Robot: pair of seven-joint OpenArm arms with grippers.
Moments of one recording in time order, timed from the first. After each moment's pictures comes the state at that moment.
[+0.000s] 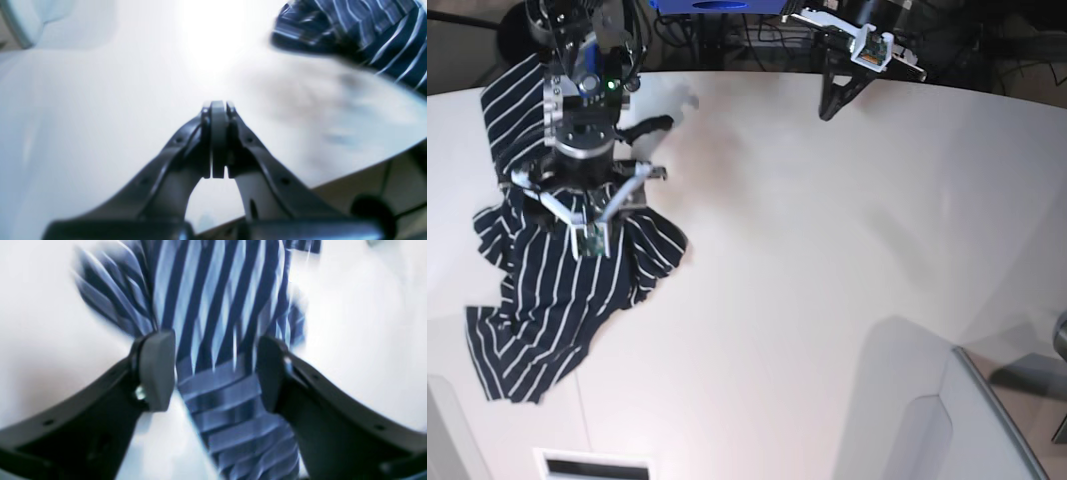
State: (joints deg) left arm 43.5 -13.6 10.0 89.7 0.0 -1.4 -29.7; right arm -17.0 4.1 -18.8 110.2 -23.8 -18.2 -47.0
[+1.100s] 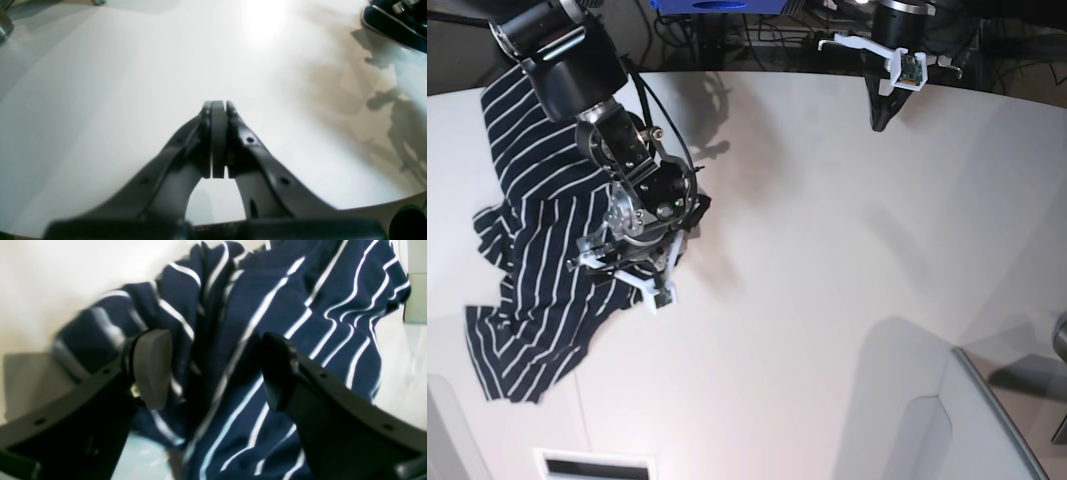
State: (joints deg) left arm 43.3 -8.5 -2.9 90.1 0.0 -1.5 -21.9; right arm 9.8 -1.1 -23.3 63.0 -23.5 -19.5 -43.6
